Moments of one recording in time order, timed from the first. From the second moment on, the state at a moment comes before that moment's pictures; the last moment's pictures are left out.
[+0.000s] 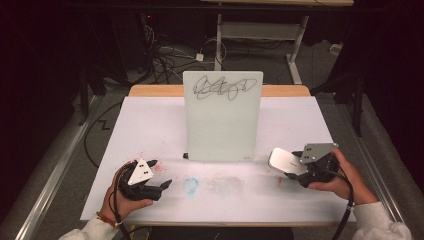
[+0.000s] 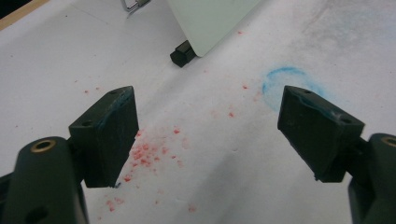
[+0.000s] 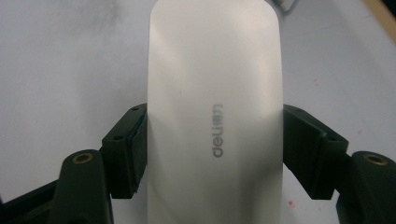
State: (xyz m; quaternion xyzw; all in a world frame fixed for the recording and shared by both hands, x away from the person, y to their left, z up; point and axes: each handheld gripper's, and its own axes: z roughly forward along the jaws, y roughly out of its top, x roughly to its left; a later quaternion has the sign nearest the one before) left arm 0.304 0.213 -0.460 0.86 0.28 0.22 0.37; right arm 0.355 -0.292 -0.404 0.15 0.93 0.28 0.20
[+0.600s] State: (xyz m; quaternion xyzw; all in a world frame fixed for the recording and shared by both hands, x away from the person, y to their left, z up) left arm 0.302 0.218 -0.460 0.85 0.29 0.23 0.38; right arm 0.357 -0.262 -0.392 0.22 0.85 0.38 0.30
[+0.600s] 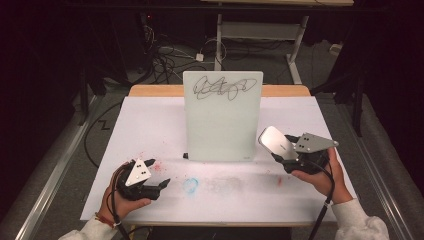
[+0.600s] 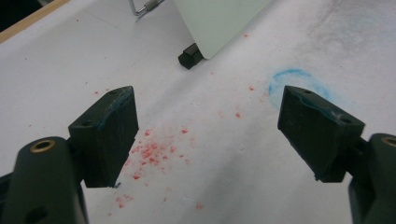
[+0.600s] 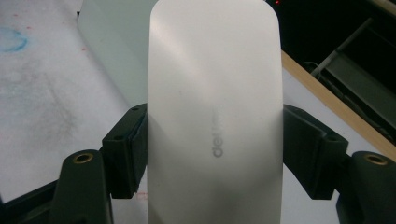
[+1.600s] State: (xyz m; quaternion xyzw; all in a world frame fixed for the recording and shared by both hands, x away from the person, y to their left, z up) left arm 0.298 0.218 -0.463 0.85 0.28 0.25 0.37; right arm 0.344 -0.222 -0.390 0.21 0.80 0.43 0.36
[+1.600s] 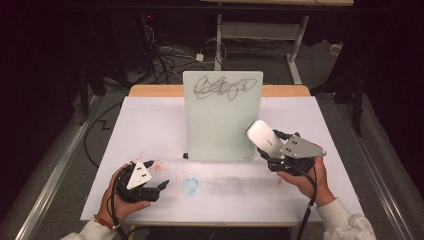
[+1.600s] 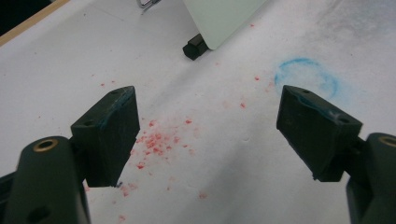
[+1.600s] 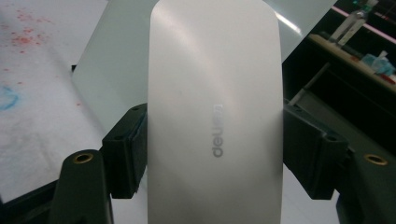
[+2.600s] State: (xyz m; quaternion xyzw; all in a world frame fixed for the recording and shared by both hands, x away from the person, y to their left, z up) left arm 0.295 0.214 -0.462 0.85 0.29 0.25 0.37; right arm 0.377 -0.173 -0.355 0.26 0.71 0.42 0.50
